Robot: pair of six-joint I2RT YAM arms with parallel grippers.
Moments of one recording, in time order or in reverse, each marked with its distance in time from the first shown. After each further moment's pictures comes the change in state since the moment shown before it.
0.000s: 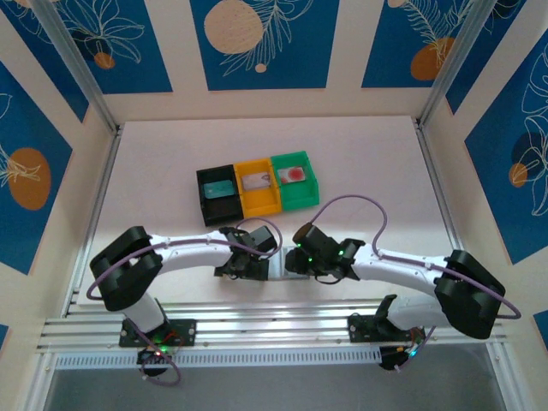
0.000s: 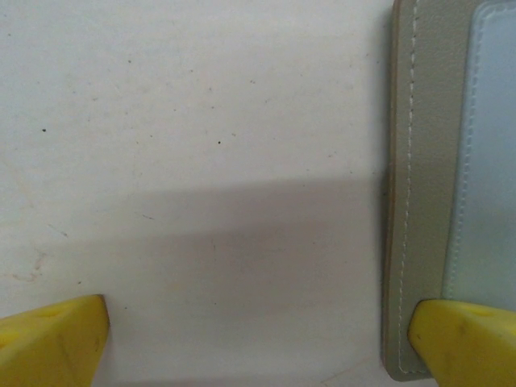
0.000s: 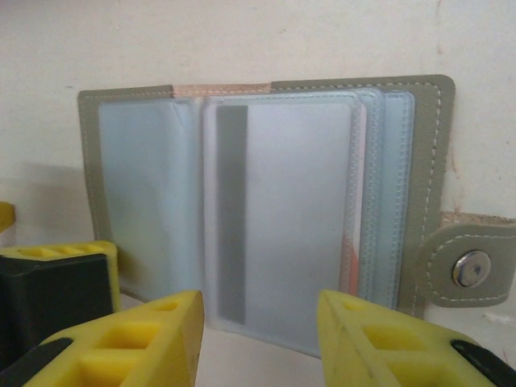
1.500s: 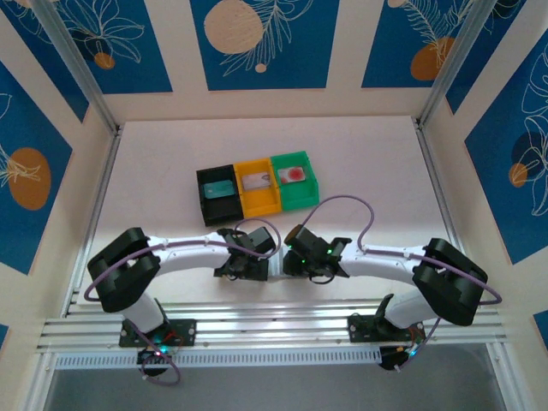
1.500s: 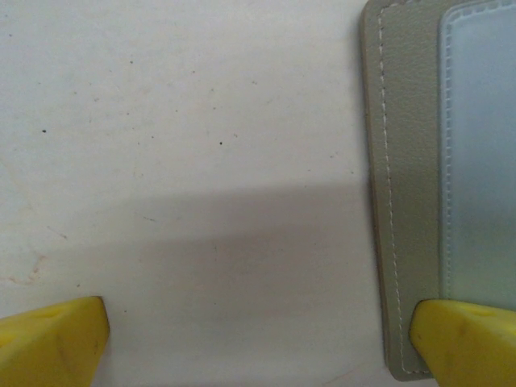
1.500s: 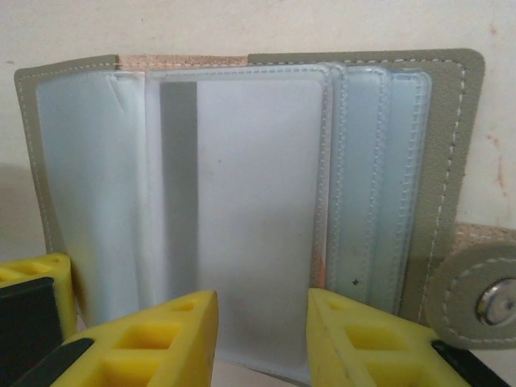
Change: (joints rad) left arm -0.001 -0.002 -0.026 0.031 -0.001 0.000; right arm 0.028 0.122 0.030 0.039 0.005 -0.023
